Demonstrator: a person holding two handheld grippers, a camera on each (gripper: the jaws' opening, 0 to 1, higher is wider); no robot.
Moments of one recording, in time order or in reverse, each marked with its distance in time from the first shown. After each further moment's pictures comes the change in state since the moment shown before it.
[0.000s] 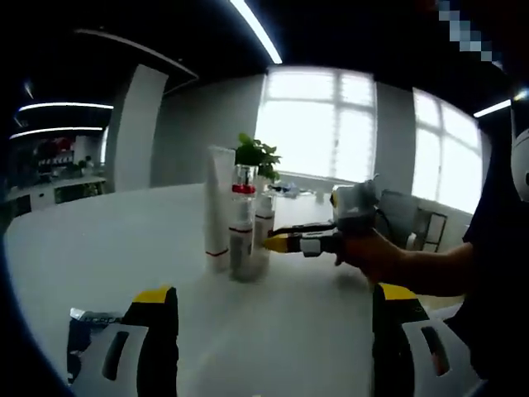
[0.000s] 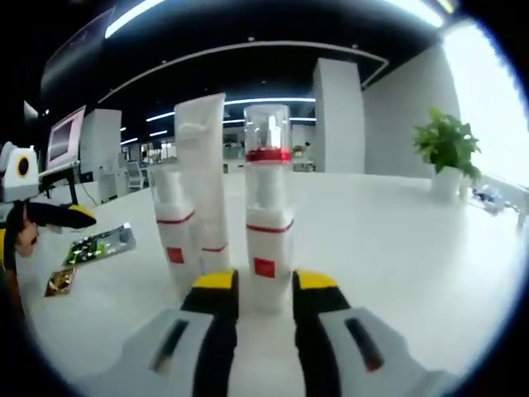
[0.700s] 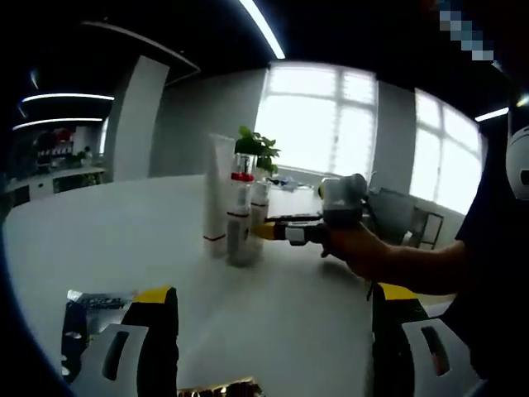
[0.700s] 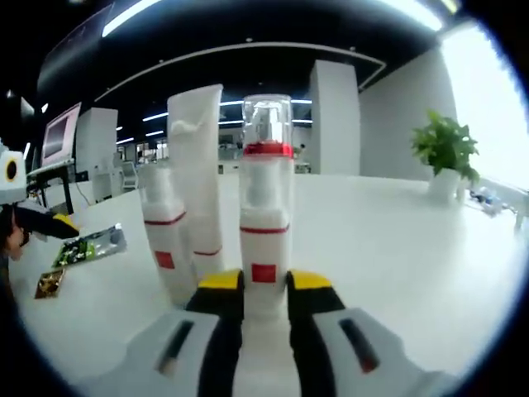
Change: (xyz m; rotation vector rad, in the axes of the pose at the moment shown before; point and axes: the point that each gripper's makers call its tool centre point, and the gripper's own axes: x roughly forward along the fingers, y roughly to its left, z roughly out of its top) left arm -0.009 -0.004 -0.016 -0.031 0.041 -0.018; right arm 0.012 -0.002 -0.003 -0.006 -0.007 -0.027
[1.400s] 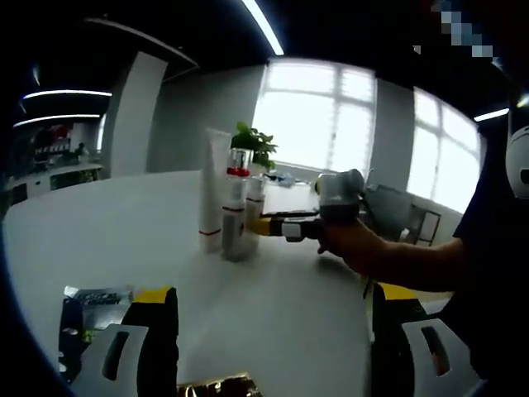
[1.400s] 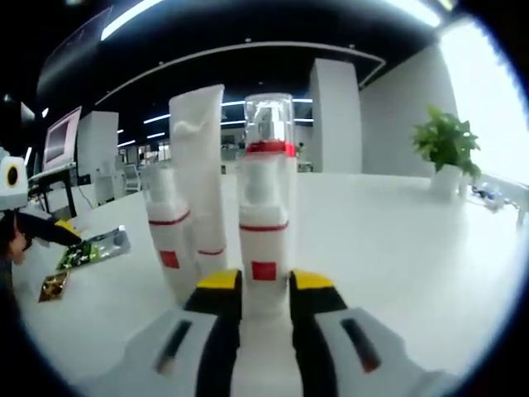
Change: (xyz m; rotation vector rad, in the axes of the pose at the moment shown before) left arm -0.001 -0.004 -0.004 0.000 0.023 -0.010; right arm -0.002 0.005 -0.002 0.017 0.002 0.018
